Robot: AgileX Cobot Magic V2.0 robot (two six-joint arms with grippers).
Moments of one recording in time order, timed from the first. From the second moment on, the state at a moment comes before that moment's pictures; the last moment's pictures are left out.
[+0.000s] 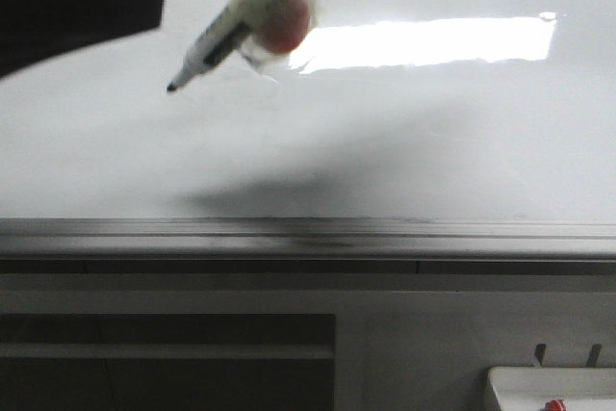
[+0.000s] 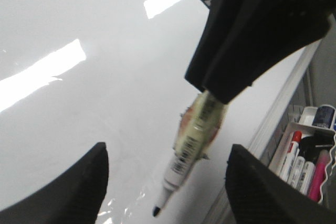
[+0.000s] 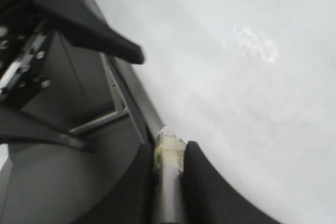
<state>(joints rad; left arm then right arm) -0.89 0.87 -0.30 0.07 -0.46 0.27 0.74 1.11 -0.84 0.86 0.34 -0.99</state>
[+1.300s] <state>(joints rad) -0.82 0.76 -0.30 -0.08 -0.36 0.27 0.71 1.31 -0.94 0.79 0.13 -0.99</state>
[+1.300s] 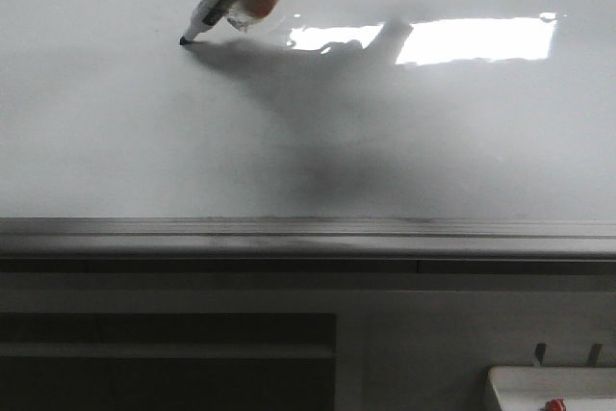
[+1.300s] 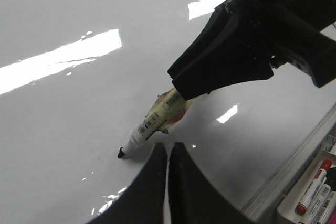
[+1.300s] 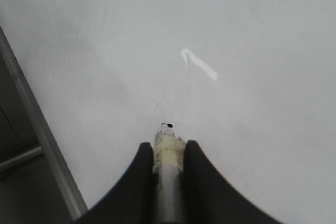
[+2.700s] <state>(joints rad) -0.82 0.76 -0.30 -0.06 -0.36 0.27 0.55 1.10 -0.68 0.80 0.35 -0.95</state>
